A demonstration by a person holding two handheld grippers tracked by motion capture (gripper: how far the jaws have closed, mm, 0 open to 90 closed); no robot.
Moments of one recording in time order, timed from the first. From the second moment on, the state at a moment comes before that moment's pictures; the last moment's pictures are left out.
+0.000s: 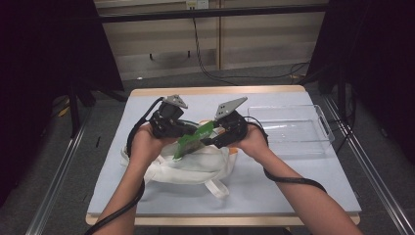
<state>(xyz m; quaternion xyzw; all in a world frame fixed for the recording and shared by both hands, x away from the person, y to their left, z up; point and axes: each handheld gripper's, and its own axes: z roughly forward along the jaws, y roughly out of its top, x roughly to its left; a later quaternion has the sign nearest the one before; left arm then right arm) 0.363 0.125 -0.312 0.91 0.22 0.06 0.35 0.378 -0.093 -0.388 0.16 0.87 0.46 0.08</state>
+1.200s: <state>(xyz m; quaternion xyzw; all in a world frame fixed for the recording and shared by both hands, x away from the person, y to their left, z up) 0.369 0.144 -0.330 0.87 0.29 0.08 0.38 0.379 -0.121 -0.393 0.20 0.88 0.43 0.07</state>
